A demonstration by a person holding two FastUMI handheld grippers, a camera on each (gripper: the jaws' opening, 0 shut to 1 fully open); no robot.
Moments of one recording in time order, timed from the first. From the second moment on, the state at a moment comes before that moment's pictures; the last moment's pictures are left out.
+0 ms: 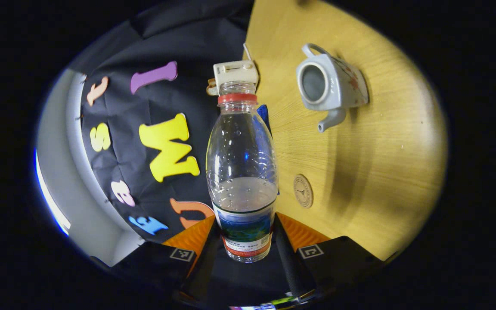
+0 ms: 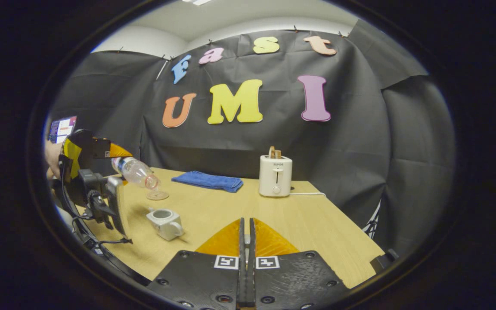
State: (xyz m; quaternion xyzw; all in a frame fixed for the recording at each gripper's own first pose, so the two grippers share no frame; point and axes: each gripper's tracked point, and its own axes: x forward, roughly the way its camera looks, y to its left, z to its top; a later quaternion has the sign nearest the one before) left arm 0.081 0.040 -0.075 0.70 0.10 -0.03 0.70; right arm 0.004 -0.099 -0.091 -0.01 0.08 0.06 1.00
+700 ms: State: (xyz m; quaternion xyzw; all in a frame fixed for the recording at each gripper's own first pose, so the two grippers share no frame) left arm 0.060 0.041 -0.098 0.07 0.13 -0.01 0.99; right arm 0.010 -0.046 -0.063 -0.04 0.06 0.09 0.99
